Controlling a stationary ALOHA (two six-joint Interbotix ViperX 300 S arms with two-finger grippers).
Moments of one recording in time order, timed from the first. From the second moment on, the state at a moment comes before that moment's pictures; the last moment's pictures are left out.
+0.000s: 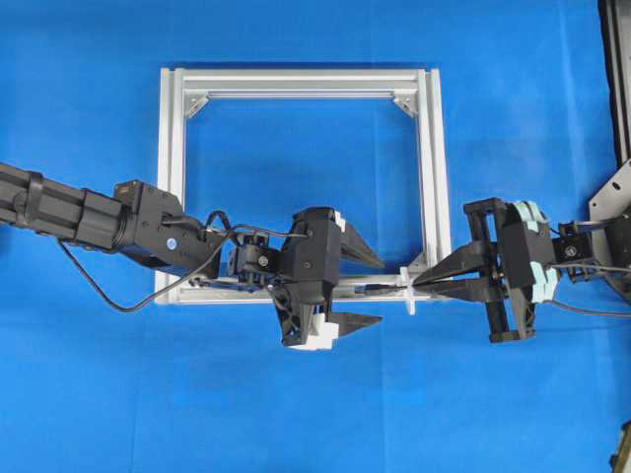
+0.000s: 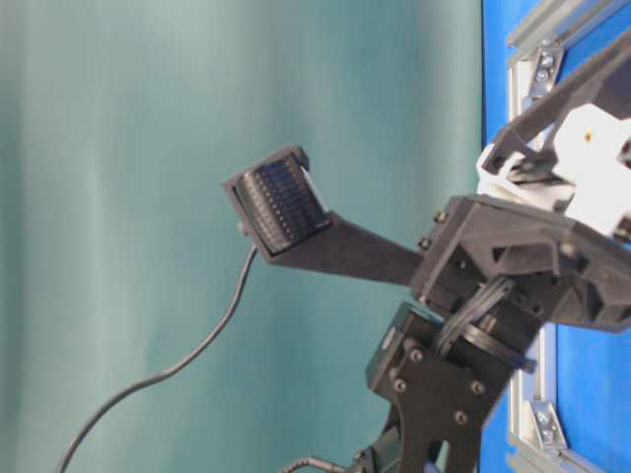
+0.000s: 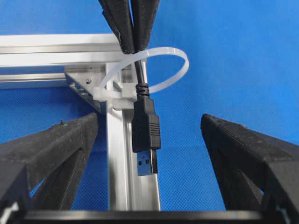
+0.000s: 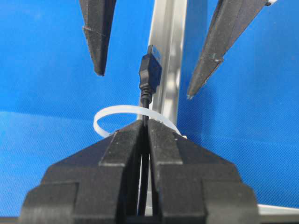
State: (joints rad) left arm -0.15 0.41 0.41 -0.09 -0.42 -0.01; right arm 0.29 -0.21 1.21 0.24 -0.57 0.03
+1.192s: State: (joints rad) left arm -0.13 0.41 0.39 -0.09 -0.37 -0.02; right arm 0.29 -0.21 1.21 0.24 -0.49 0.03
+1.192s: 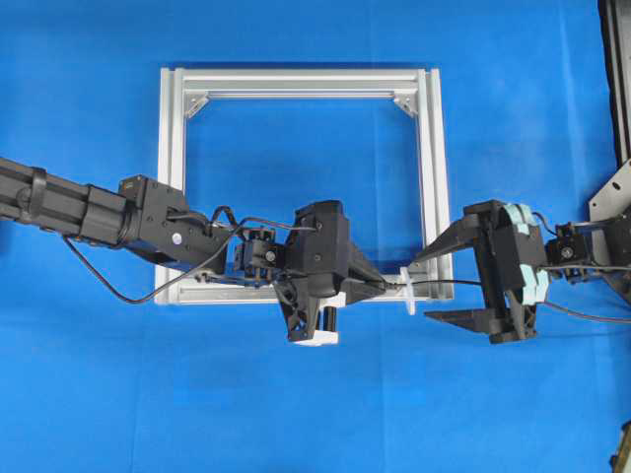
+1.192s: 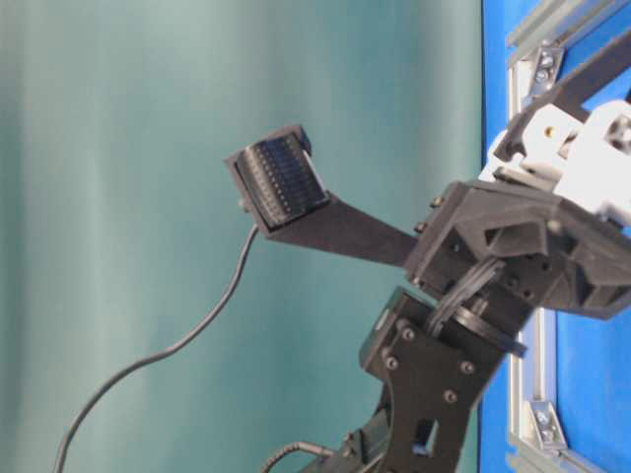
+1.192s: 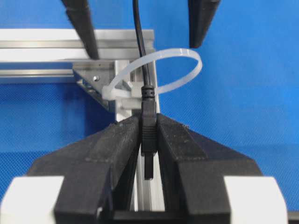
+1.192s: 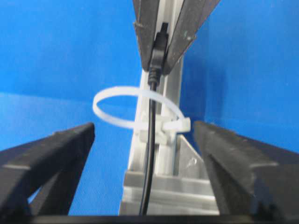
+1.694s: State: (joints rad) left arm -0.14 0.35 0.51 -0.09 -0.37 -0.02; right arm 0.29 -0.21 1.20 0.24 -0.48 0.03
